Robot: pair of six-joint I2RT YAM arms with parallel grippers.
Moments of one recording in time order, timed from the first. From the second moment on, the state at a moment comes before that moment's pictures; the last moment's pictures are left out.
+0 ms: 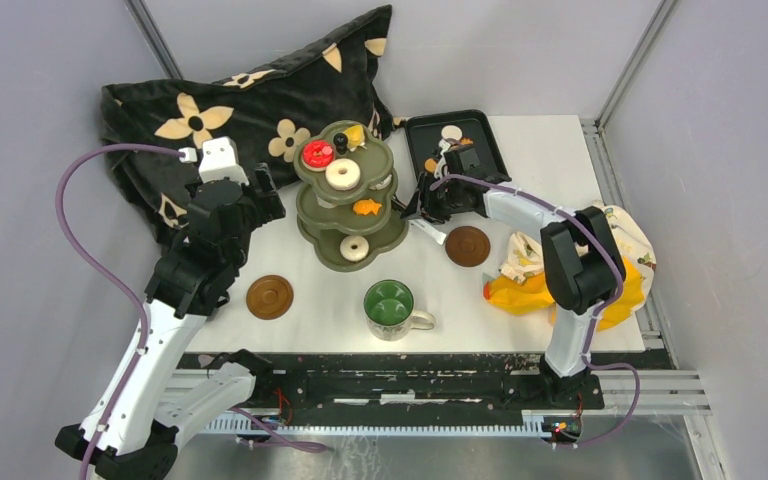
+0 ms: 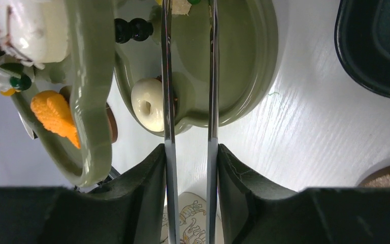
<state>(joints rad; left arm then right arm) -0.44 0.86 1.19 -0.64 -0.57 -0.27 0.44 1.90 1.33 -0.25 -0.47 0.67</state>
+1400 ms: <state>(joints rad) -0.44 0.90 1.19 -0.63 -0.55 -0.27 0.01 1.92 1.45 -0.31 0.29 0.31</state>
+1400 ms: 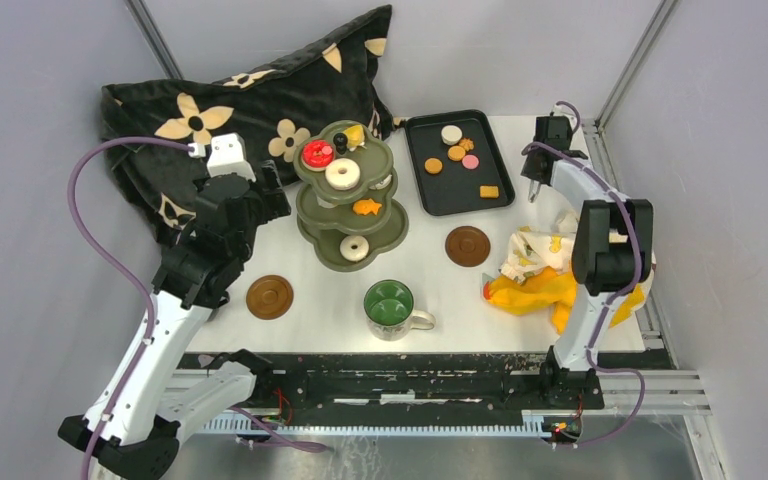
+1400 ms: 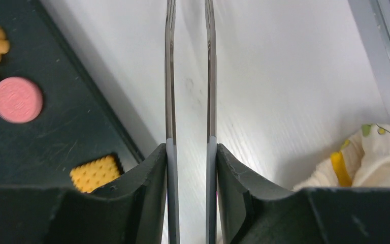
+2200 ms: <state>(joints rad) -0.44 0.90 1.19 -0.62 -0.55 -0.27 -0.10 2.04 1.69 -0.43 0.19 0.36</state>
